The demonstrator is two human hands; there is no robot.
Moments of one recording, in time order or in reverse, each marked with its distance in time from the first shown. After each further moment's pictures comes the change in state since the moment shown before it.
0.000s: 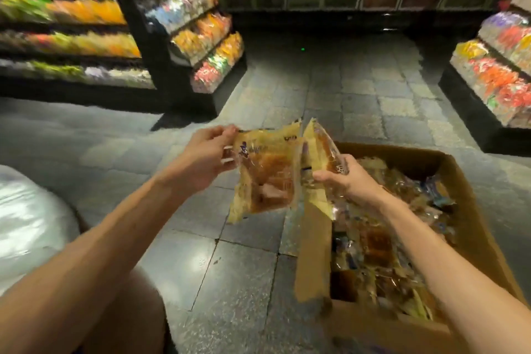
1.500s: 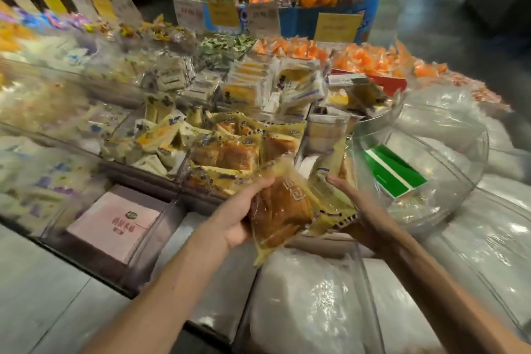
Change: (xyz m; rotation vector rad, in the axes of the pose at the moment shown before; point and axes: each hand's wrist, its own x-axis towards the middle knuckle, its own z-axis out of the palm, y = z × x) left_hand -0.476 -0.181 -0.561 -0.981 1.437 -0.161; right_hand -0.189 -0.180 0.872 -0.072 -1.670 0.165
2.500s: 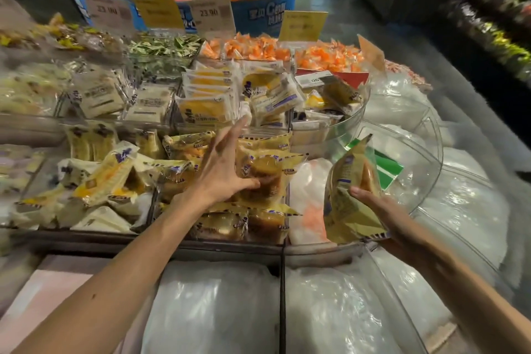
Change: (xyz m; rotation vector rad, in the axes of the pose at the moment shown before) left_hand 0.144 0.111 -0.071 1.309 -0.055 1.026; right_hand 0.017 0.003 0.013 -0.102 0.309 -0.081
